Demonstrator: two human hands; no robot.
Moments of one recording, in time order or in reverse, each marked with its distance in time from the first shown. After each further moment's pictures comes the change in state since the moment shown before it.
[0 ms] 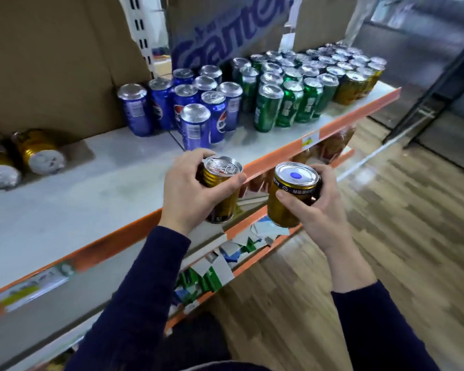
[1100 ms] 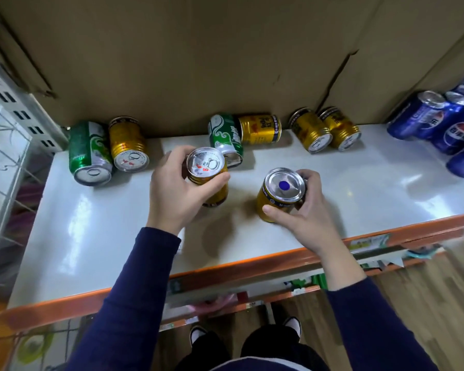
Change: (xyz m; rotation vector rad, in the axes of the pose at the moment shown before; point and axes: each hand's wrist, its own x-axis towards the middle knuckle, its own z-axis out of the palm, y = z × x) left_hand -0.186 -0.251 -0.490 0.138 0.418 -0.353; right_hand -0.164 -0.126 0.517 -0.214 -0.515 0.006
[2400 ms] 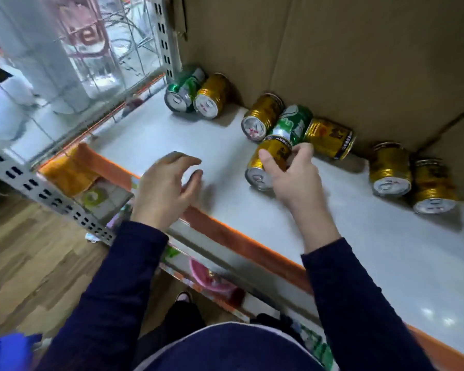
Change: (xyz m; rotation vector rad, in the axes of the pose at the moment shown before) left_hand -0.118 0.027 0.011 0.661 0.319 -0.255; right_hand 0.074 -0.013 0.030 -0.281 -0.351 -0.238
